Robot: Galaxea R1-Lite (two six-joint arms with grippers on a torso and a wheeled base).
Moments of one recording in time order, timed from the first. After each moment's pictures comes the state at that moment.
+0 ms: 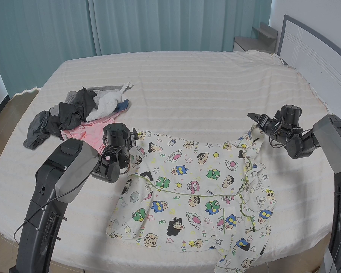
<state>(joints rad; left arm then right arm) -0.28 2.71 -1.73 -0.86 0.48 -0.10 0.02 2.44 -1.51 -0.75 0.21 0.59</state>
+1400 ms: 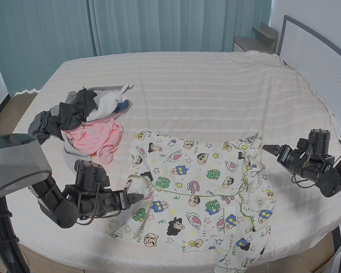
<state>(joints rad) -0.36 2.09 -0.59 -0.82 -0.13 -0.45 0.07 1.92 -0.59 -0.95 0.18 0.60</state>
